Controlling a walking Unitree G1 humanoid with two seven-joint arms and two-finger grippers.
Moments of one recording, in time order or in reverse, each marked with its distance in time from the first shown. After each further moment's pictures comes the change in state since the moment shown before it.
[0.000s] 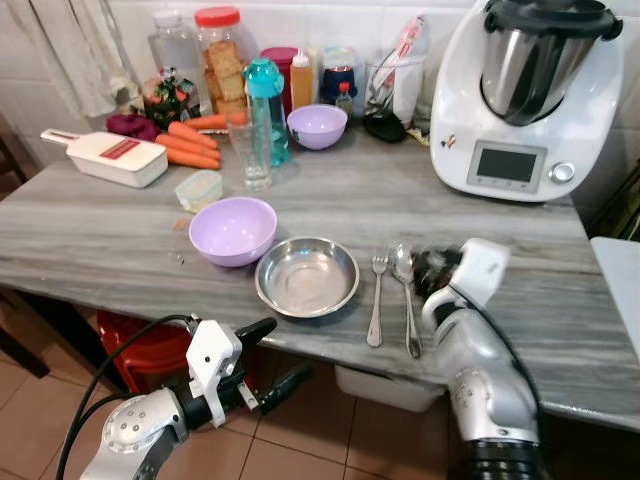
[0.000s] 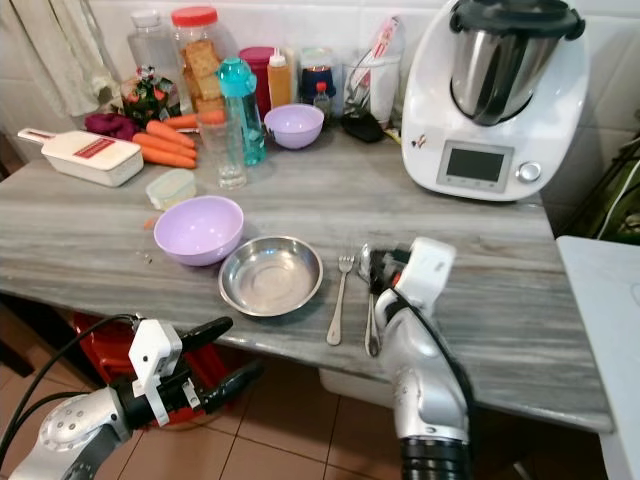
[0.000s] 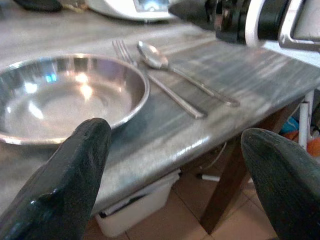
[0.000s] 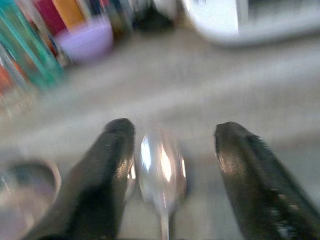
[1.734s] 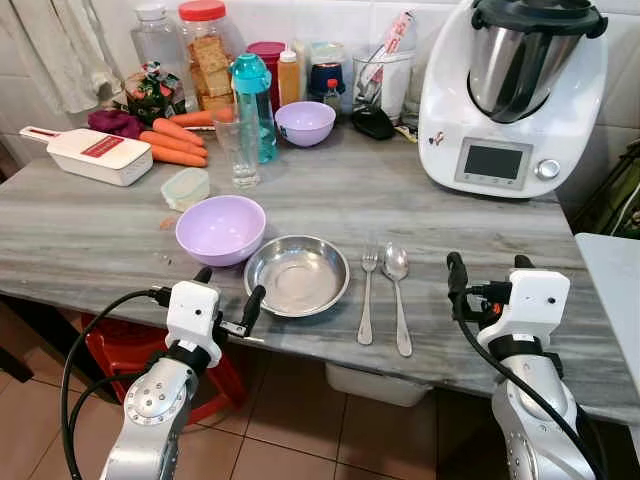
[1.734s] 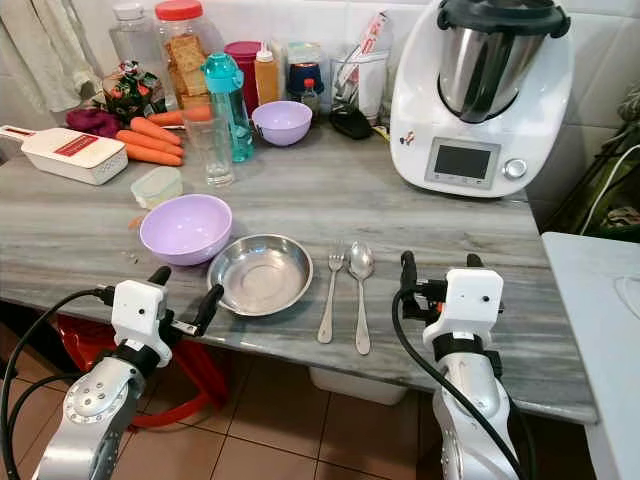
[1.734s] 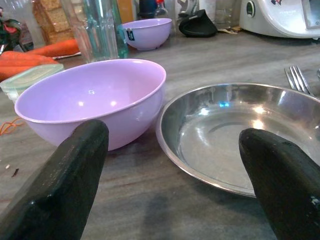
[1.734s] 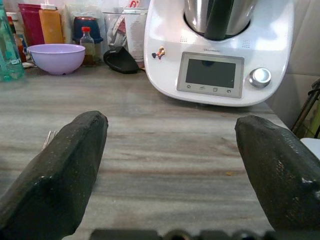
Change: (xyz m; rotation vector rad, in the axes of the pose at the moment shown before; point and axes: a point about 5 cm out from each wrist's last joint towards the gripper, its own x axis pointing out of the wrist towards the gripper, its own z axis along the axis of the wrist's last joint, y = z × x) left arm 0.013 0.046 0.005 0.141 -0.050 0.642; right arm -0.049 -0.042 0.008 -0.326 -0.189 -0.002
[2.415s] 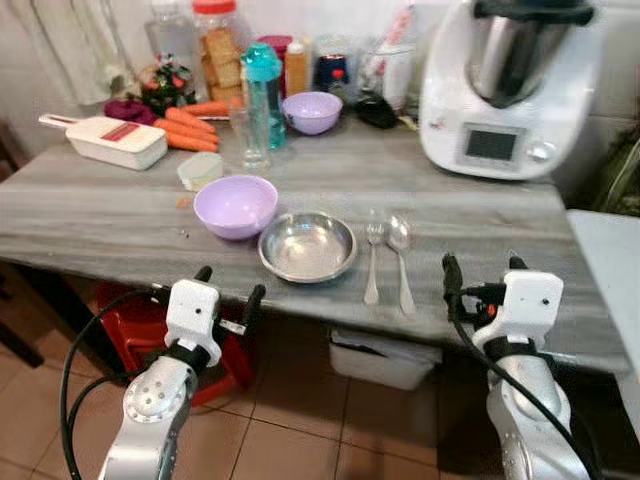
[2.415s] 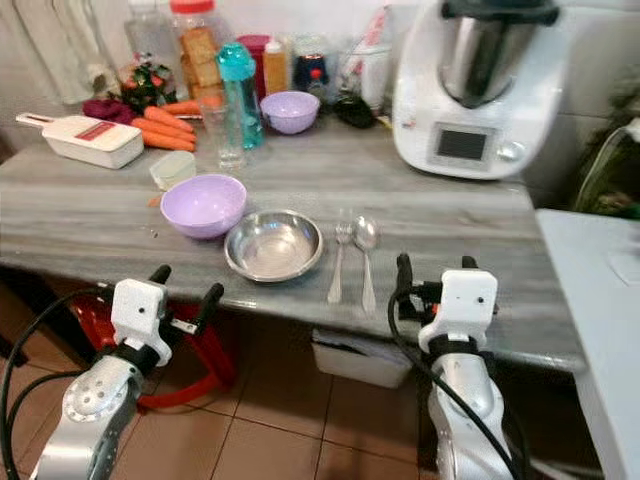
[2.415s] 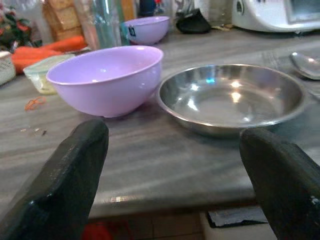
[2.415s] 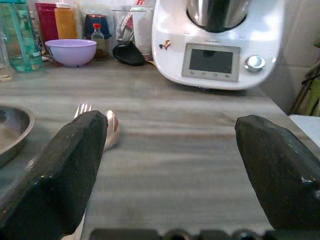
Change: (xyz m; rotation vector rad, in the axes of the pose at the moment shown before) left arm 0.002 0.000 0.002 0.005 -0.002 -0.006; right arm -0.001 0.002 -0.006 0.008 0.017 0.000
